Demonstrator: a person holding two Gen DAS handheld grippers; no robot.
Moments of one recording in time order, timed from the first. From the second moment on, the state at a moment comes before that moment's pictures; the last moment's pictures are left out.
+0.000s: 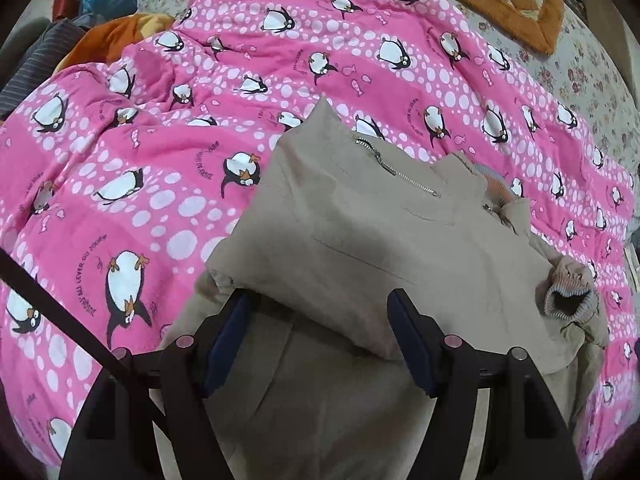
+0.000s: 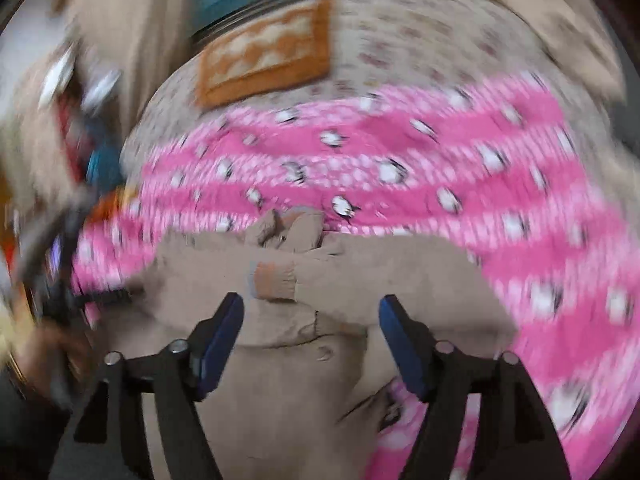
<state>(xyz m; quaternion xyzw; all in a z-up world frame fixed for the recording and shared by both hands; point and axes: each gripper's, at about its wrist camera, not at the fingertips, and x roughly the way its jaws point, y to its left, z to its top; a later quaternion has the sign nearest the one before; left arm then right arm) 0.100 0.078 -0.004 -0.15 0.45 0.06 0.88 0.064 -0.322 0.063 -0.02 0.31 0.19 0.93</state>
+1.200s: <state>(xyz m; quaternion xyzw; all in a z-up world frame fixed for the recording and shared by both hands) 0.076 0.189 0.015 -0.19 0.40 0.20 0.87 0.162 -0.023 -0.024 0.01 0.43 0.27 0.86</state>
